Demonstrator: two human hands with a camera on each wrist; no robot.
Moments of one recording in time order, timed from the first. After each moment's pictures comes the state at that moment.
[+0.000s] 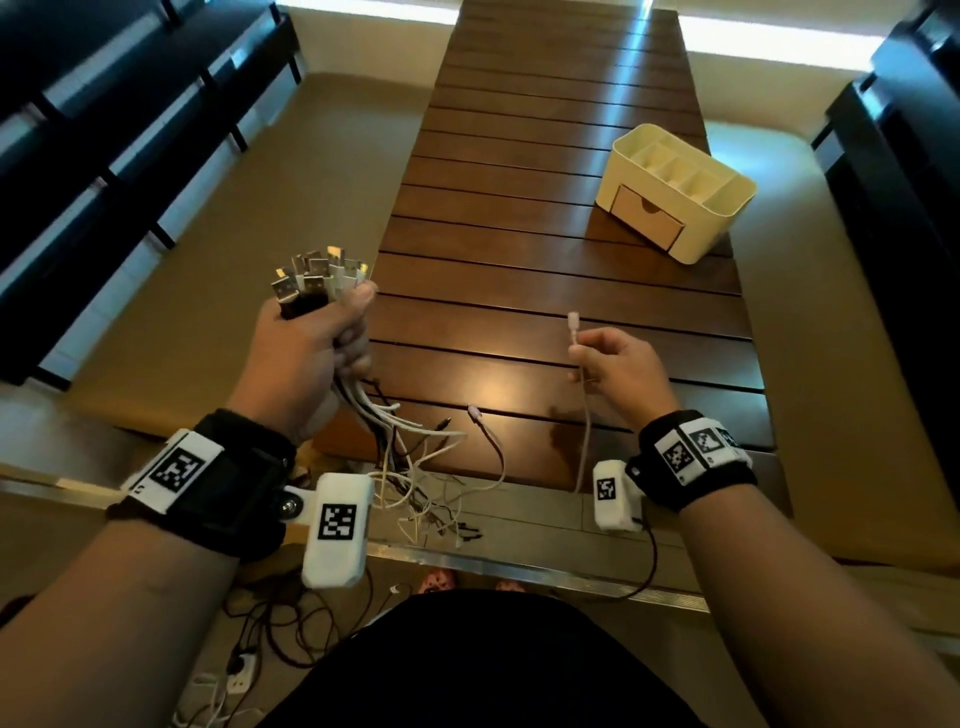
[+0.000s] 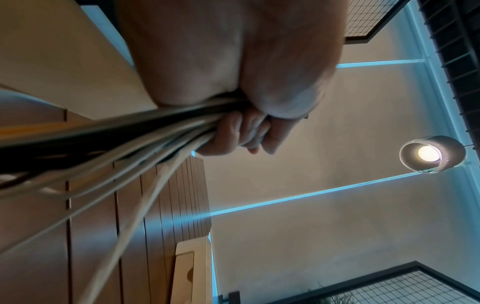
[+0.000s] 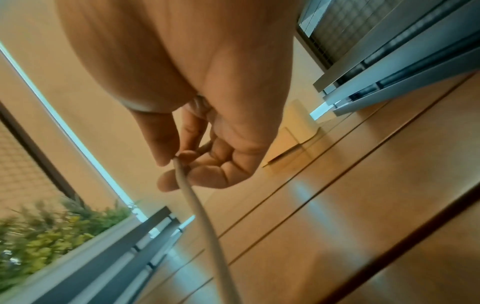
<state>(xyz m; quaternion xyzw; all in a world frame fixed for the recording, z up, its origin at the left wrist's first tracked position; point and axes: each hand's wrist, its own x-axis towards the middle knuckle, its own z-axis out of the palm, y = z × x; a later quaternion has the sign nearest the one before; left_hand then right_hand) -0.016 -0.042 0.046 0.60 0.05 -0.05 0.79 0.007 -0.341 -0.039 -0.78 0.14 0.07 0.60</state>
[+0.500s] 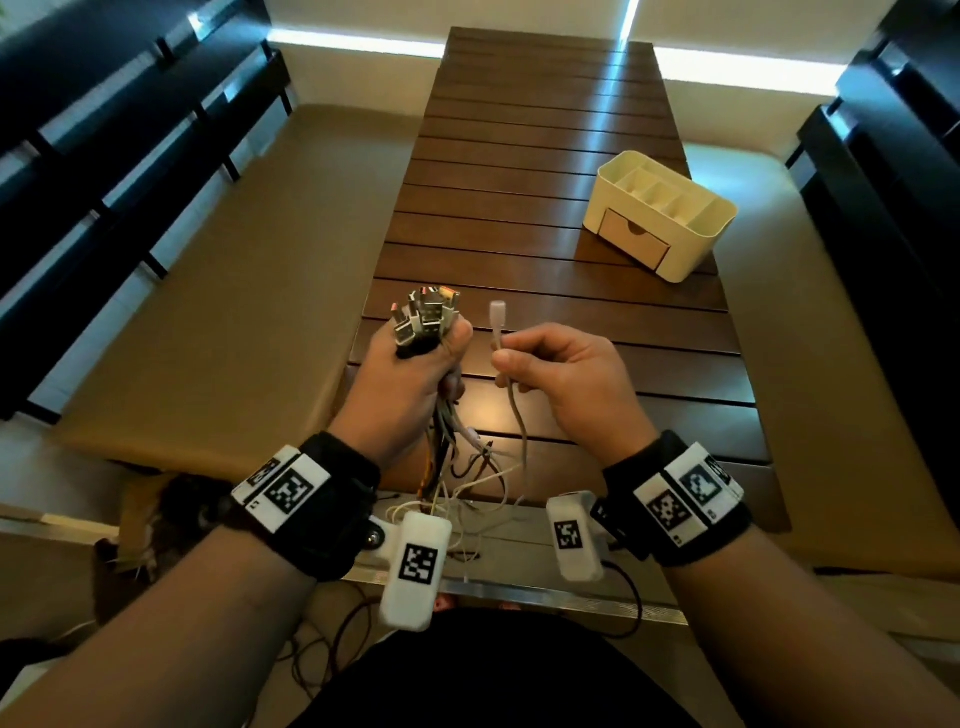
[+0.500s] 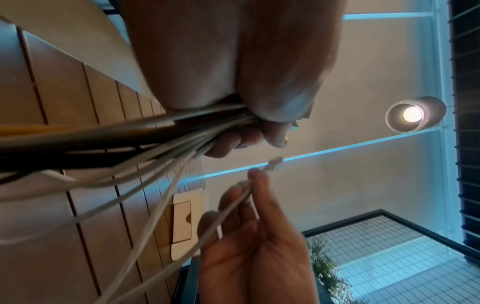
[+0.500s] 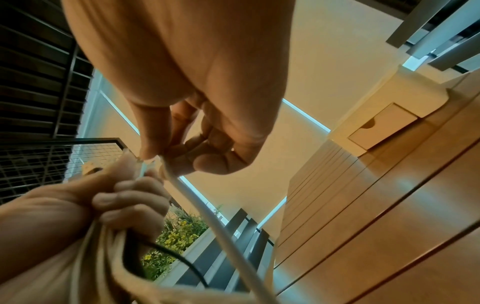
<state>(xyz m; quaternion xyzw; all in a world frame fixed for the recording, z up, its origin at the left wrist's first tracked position) -0.014 -0.100 0.040 0.66 -0.07 -0.07 0.74 -0.020 -0.277 0.032 -0.73 -0.05 0.01 0.69</state>
